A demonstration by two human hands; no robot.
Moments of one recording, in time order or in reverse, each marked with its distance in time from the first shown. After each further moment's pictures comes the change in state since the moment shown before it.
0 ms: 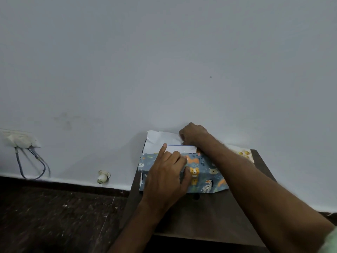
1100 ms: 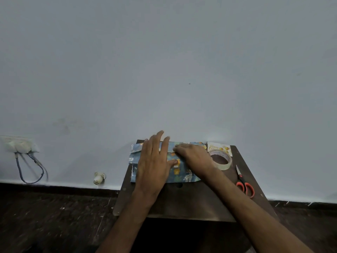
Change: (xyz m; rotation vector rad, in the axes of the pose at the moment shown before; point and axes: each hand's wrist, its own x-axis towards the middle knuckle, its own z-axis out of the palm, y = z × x) left_hand 0.005 0.025 -0.016 0.303 -0.091 -0.121; right_hand -0.161 -0.014 0.017 0.189 0.491 -0.188
